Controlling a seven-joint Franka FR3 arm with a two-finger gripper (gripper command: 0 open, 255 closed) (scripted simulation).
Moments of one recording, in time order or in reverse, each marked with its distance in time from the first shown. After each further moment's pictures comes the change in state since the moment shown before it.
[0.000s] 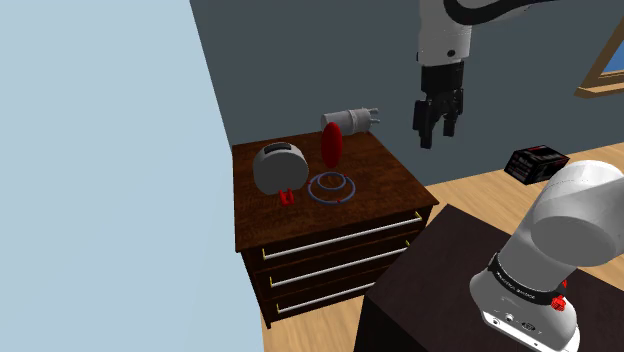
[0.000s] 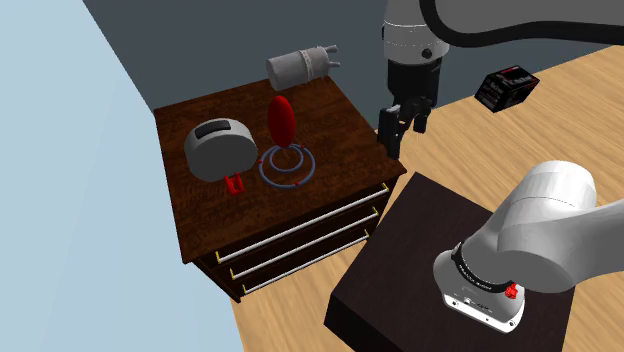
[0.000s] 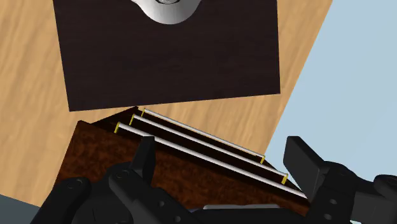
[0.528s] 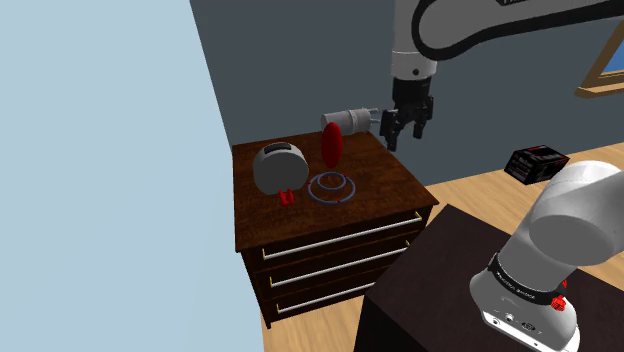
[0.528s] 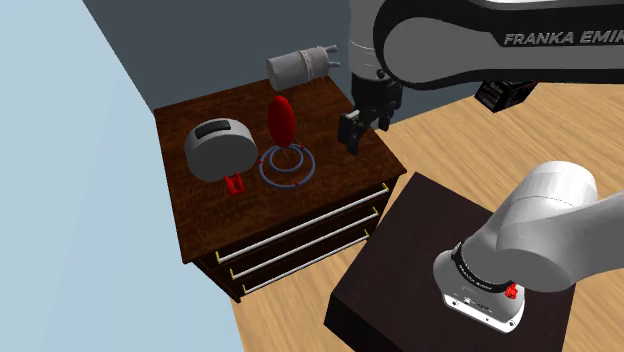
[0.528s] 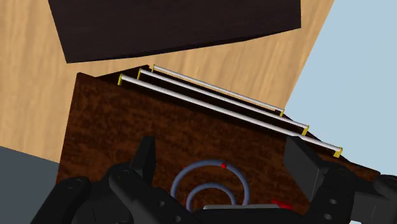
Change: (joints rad) arm -0.025 0.098 0.087 -0.029 -0.032 0.281 0.112
